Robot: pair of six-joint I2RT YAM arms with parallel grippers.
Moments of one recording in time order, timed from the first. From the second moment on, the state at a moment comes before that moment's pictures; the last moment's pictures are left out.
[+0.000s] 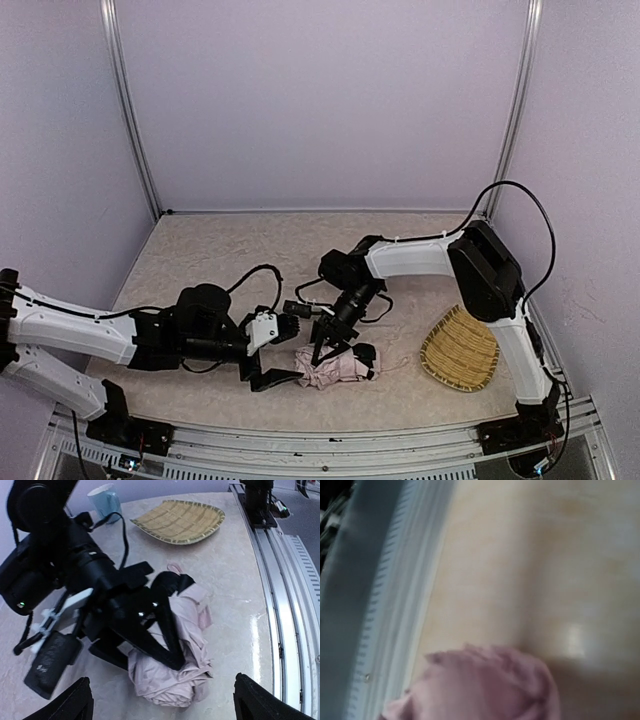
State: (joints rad) left arm -1.05 1.23 0.52 0.26 0.18 0.34; right arm 0.85 2.32 1.74 -1.00 -1.04 -0.70
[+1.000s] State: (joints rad) left arm -1.00 1.74 0.75 0.32 0.13 0.46; right arm 0.66 1.78 1.27 -0.28 -0.73 -0.34
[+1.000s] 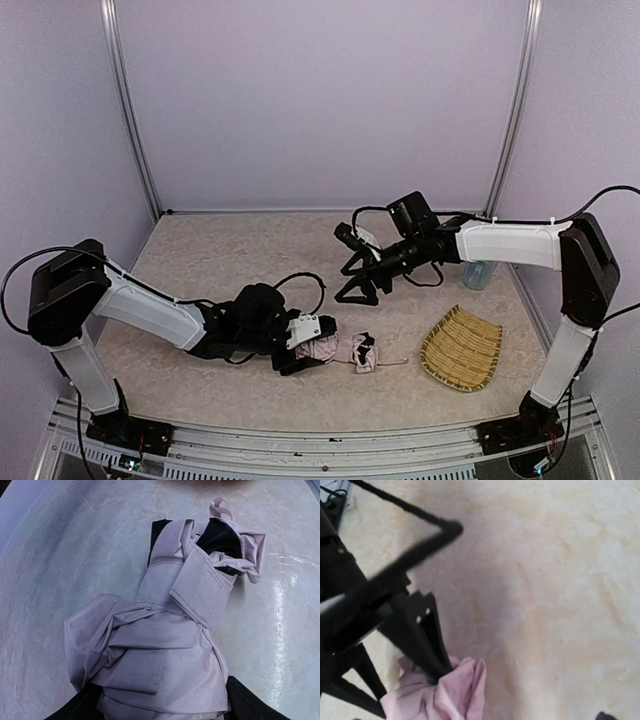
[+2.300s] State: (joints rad) left arm -0.31 1.28 0.53 0.30 -0.32 -0.26; right arm 0.12 1.10 0.81 -0.02 -0.06 -0.02
